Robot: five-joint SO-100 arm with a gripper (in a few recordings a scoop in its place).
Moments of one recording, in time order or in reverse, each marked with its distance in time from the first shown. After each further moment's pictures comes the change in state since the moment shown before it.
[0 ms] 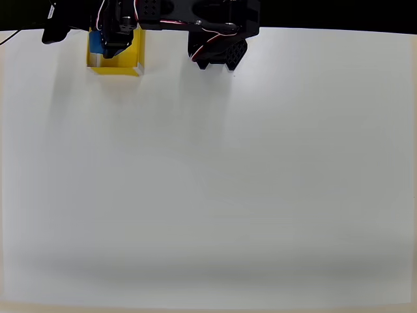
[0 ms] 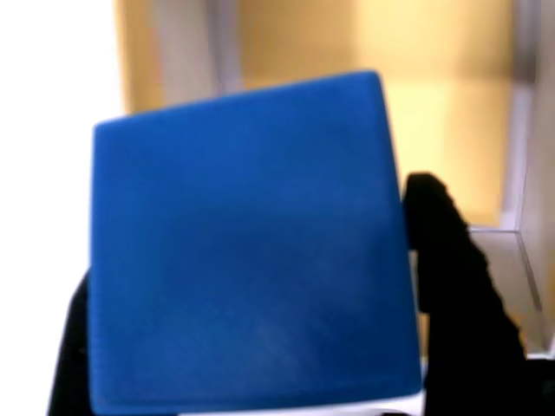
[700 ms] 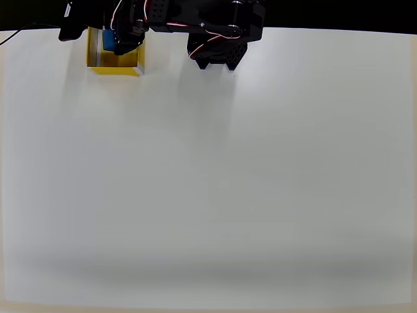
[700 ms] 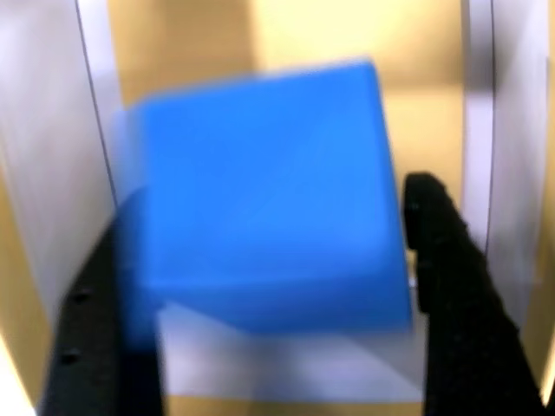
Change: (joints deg) arm 4.1 4.0 19.8 -18.5 -4.5
